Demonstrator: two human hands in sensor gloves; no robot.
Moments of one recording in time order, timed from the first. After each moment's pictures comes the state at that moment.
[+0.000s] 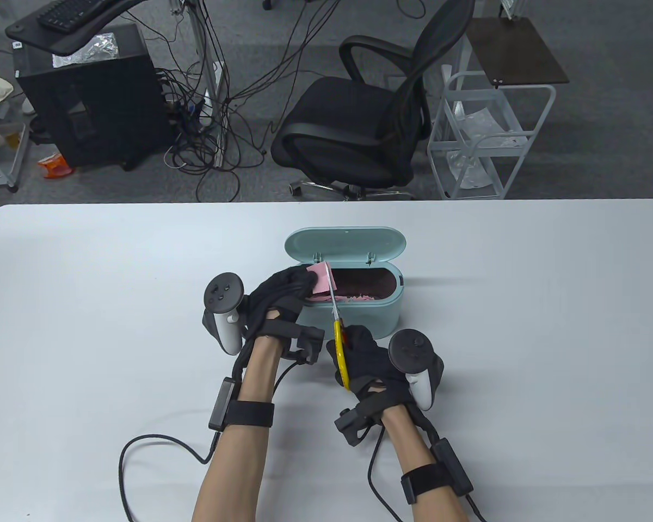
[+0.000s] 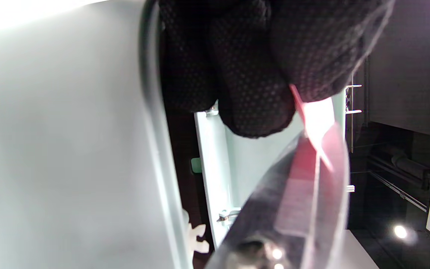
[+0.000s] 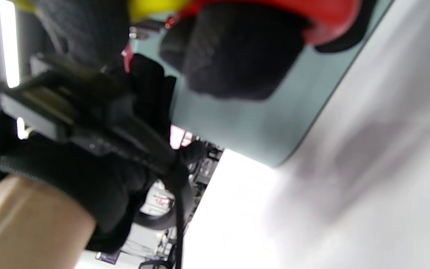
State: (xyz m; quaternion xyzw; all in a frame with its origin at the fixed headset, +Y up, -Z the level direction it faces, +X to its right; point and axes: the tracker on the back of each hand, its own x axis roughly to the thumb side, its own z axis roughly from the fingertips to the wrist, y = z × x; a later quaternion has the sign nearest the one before) left_hand -0.155 -0.726 -0.416 -0.01 0.08 0.67 0.74; right_hand 0.082 -0.766 -0.339 0.04 0.06 0.82 0.57
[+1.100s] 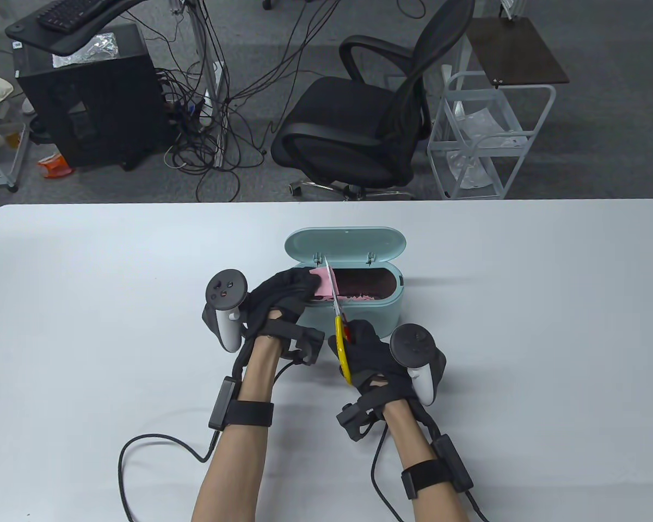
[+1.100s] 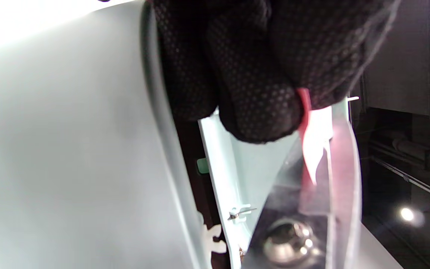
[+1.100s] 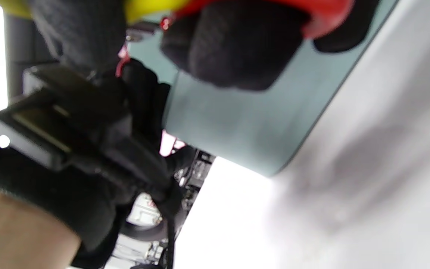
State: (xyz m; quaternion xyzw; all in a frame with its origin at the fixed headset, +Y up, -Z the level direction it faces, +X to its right) left_hand -0.154 -0.723 -0.419 0.00 0.07 0.64 0.76; right_hand 0.086 -0.761 -0.344 0.02 0.06 0.82 0.56
